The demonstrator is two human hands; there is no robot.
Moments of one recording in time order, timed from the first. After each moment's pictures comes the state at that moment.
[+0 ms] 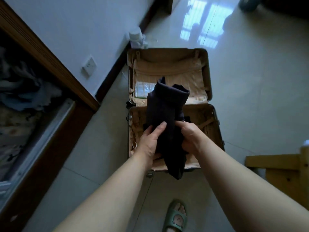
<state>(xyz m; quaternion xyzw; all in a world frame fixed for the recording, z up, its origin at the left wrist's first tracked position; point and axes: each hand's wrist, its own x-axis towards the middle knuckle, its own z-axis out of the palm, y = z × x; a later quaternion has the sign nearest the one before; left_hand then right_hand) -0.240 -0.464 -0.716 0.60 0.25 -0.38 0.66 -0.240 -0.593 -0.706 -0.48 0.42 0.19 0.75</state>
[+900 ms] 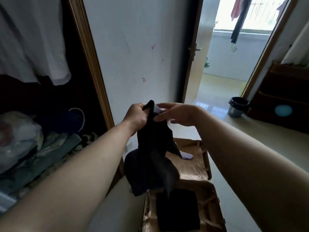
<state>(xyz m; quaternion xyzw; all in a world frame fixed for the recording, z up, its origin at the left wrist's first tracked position) -0.216 -0.365 -0.237 0.80 -0.06 -0.03 0.60 -0.210 -0.526 -0.215 -0.81 -0.01 0.27 0.52</state>
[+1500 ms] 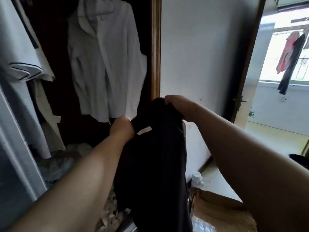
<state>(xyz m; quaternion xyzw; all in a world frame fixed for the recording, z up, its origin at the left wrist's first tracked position) -0.165 -0.120 -0.118 0.95 0.15 0.15 0.22 -0.157 -0.316 -0.037 -0.81 -0.11 0.07 0.57</state>
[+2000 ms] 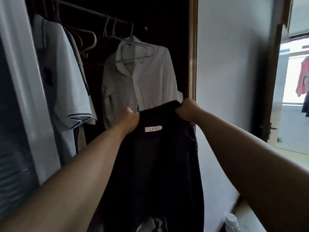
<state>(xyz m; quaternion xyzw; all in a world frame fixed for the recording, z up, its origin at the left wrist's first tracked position) -0.117 0.043 0.027 0.89 0.07 0.26 0.37 -0.074 -0.161 0.055 -0.91 -0.10 -0.16 0.36</state>
